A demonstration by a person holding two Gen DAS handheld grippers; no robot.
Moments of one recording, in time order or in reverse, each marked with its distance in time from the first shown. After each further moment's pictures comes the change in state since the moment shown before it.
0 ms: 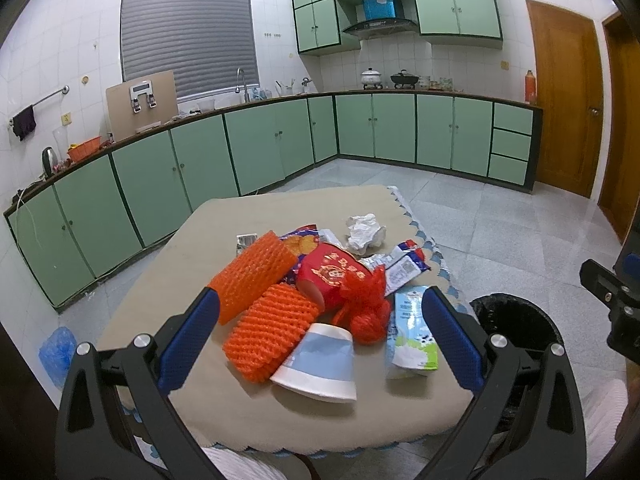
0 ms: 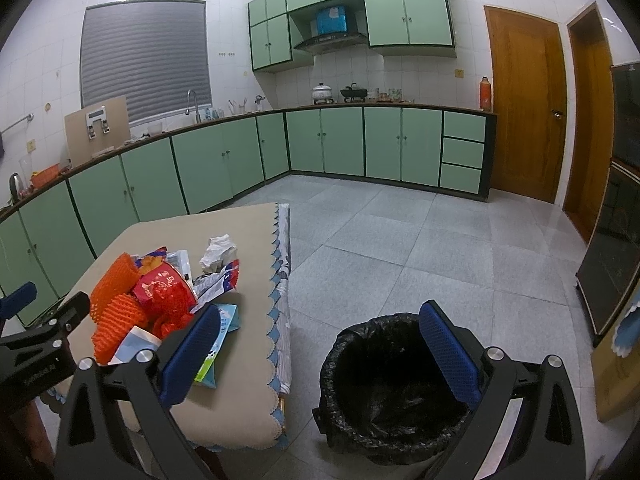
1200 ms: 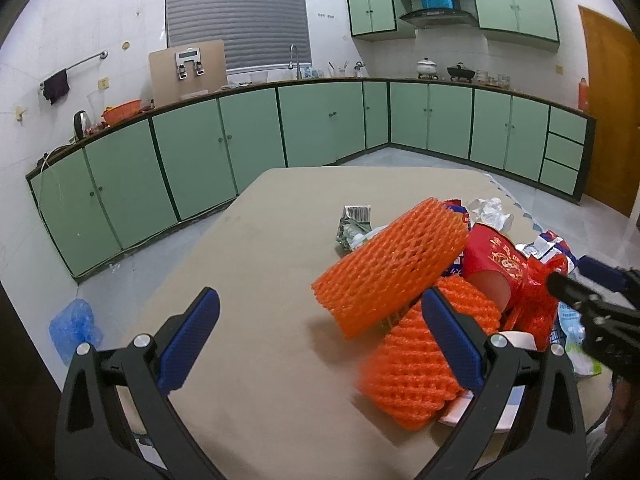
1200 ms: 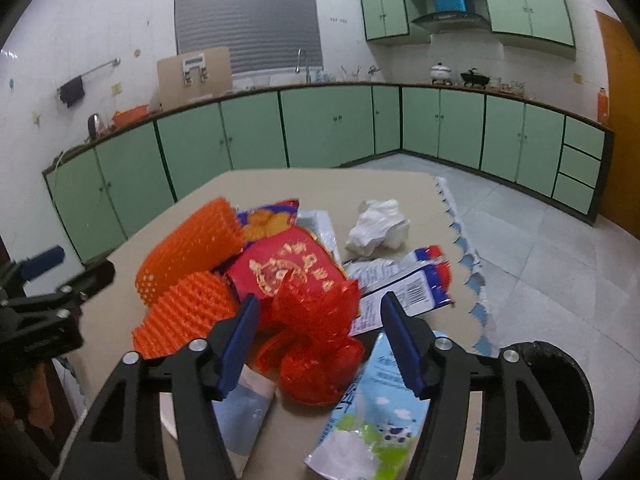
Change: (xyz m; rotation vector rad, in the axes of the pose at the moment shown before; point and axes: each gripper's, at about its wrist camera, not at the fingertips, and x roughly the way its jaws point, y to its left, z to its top) left arm 0.092 0.129 -0.025 -0.090 0.054 0.126; right arm 0.131 0.154 -0.025 -0.205 0.098 0.345
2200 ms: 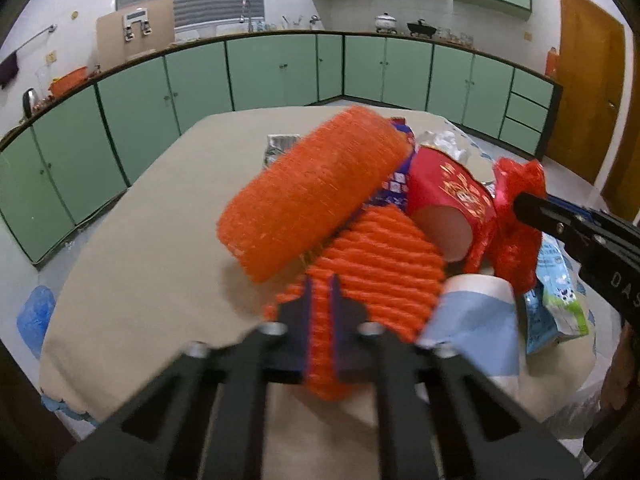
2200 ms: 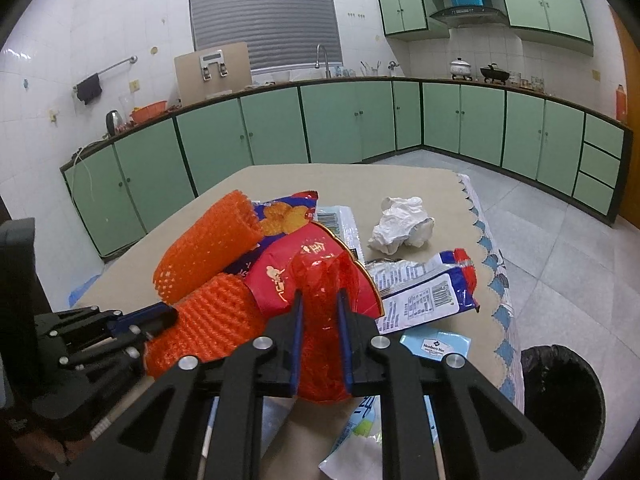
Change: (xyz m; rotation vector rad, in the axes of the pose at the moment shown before) left arm 0.040 -0.041 -0.025 0.031 0.174 -0.159; right arm 0.003 0.000 0.005 -0.012 0.007 0.087
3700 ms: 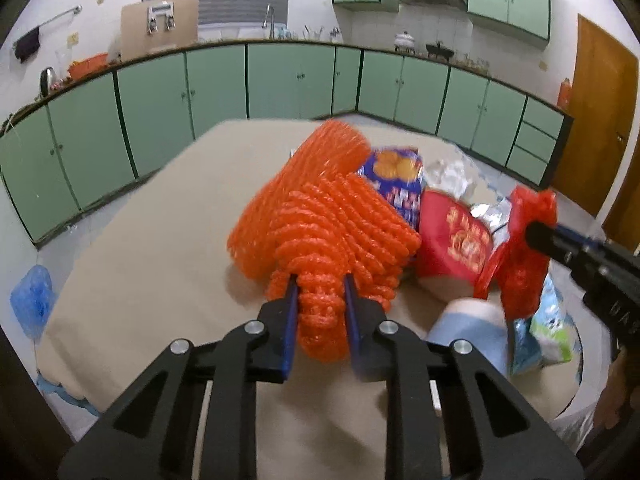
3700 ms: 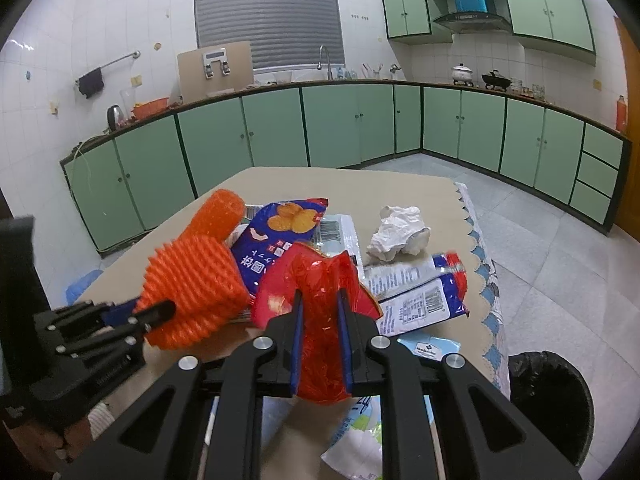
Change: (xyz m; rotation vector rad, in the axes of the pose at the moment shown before) left arm -0.020 0.009 0.005 -0.092 -0.055 -0.009; right arm -0.013 0.003 0.006 -0.026 -0.009 -0.008
